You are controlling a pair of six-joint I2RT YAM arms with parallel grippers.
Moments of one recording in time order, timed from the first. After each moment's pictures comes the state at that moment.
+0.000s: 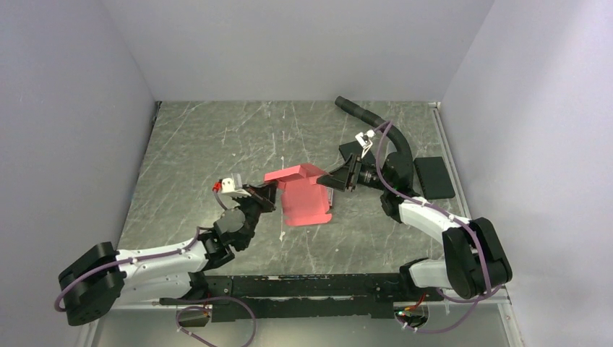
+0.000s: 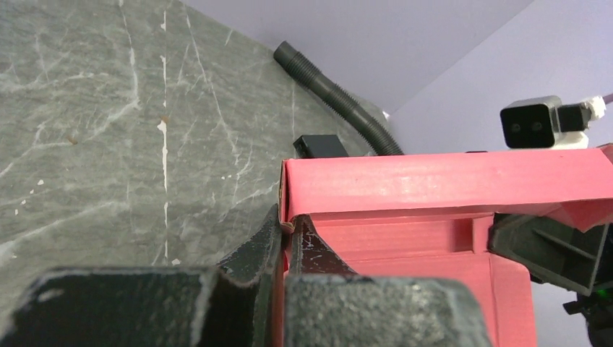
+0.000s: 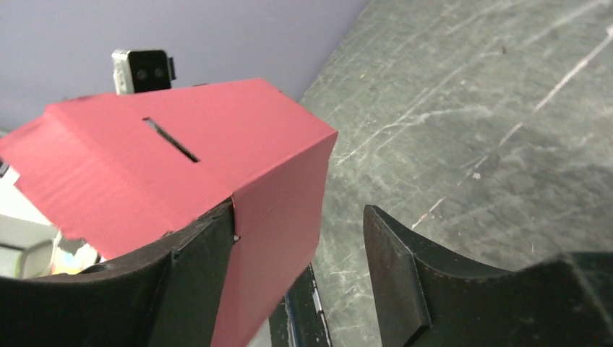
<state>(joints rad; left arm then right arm) -1.02 1.03 0.30 0.79 -0.73 -0.67 0.34 1.31 0.54 0.74 -0.90 0.89</state>
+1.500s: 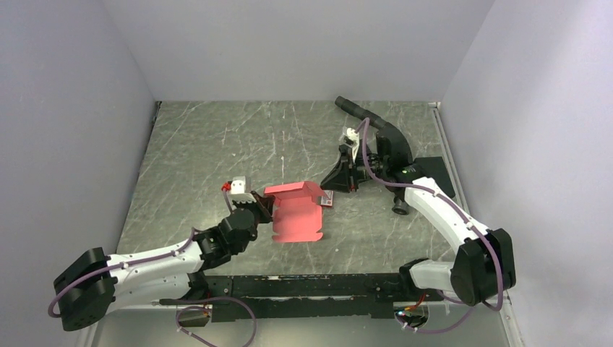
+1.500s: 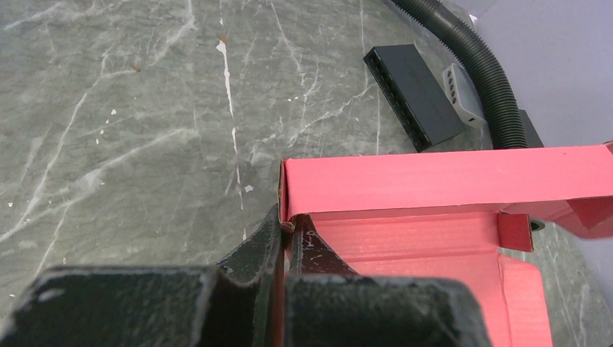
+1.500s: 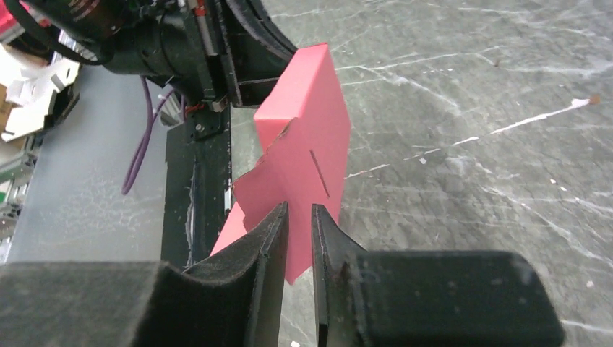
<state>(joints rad) -1.02 0.94 0.31 0.39 -0.68 -0.68 0.35 1.26 0.90 -0.15 -1.10 -0.06</state>
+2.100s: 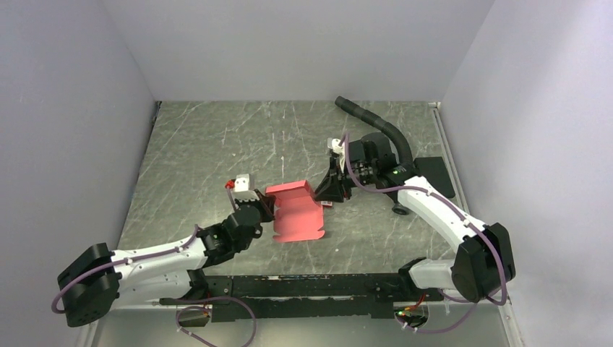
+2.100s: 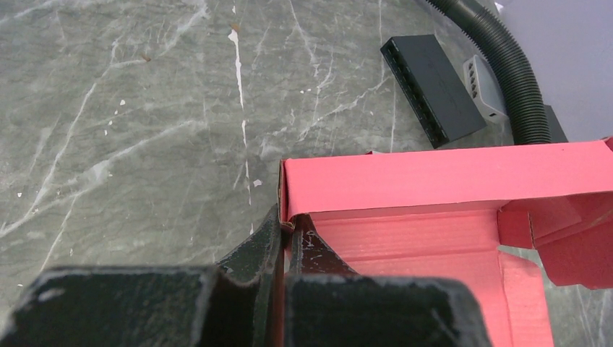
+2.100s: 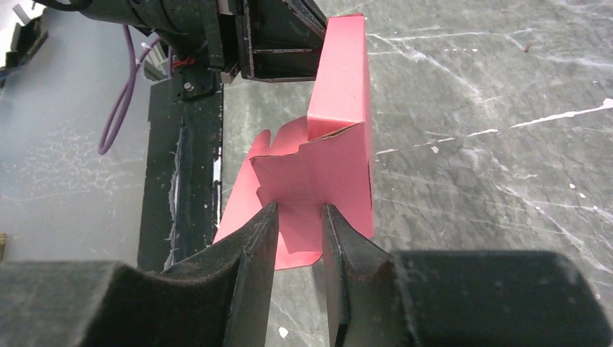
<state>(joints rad) -1.02 0.98 0.36 0.31 -0.70 -0.72 0.47 1.28 0.93 -0.30 -1.03 -0.27</state>
